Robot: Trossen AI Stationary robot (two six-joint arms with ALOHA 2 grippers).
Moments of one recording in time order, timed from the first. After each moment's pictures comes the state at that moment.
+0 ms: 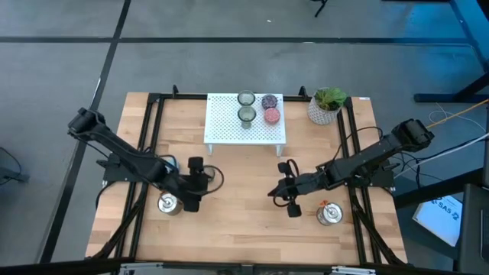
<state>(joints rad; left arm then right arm) -0.50 1.28 0.80 -0.48 -0.47 -0.29 0.43 1.40 0.72 0.08 0.19 0.17</state>
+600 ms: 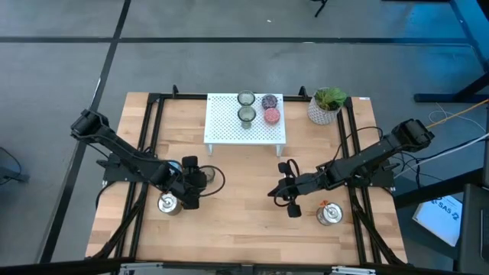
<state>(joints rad) -0.50 1.33 0.80 -0.64 -0.48 -0.49 0.43 1.40 0.71 0.10 0.19 0.17</state>
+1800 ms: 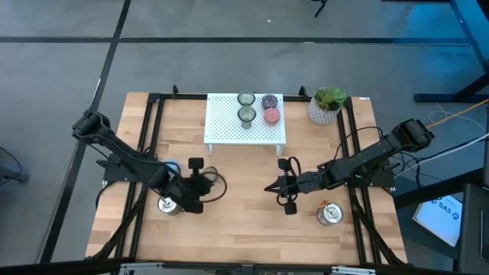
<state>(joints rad) -0.56 1.35 0.90 -0.55 -0.64 -0.30 0.42 1.40 0.71 0.19 0.29 0.07</state>
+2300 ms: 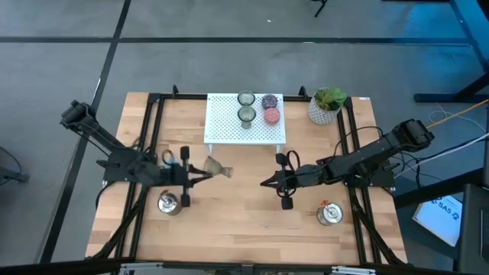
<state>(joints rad) -0.58 0.96 0.52 0.34 -0.73 0.09 0.37 1.40 0.71 0.28 0.26 0.02</state>
